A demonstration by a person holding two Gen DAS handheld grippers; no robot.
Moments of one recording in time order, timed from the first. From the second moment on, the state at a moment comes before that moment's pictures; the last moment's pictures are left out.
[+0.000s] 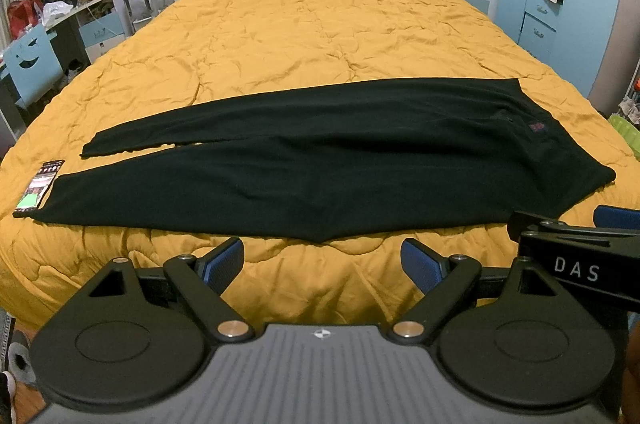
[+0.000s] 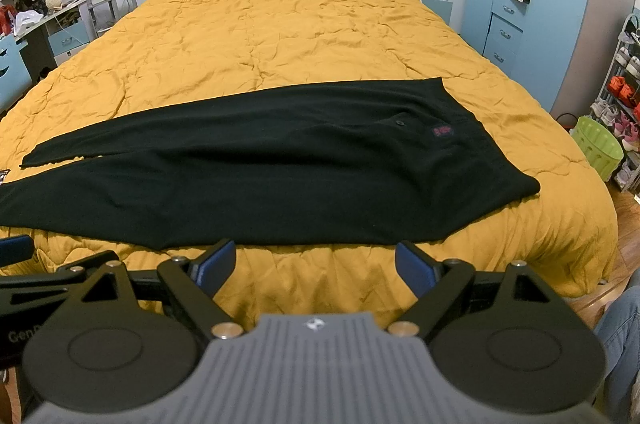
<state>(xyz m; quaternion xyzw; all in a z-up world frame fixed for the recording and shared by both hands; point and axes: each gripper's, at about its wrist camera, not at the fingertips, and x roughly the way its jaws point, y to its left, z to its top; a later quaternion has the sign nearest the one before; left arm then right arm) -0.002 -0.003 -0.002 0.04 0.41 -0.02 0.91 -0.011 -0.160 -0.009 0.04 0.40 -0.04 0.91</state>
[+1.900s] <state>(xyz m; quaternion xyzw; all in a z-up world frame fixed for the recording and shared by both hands) 0.070 0.359 -0.129 -0.50 0.27 0.17 0.80 0.092 -0.428 -0.166 0.40 0.35 -0.09 0.85</state>
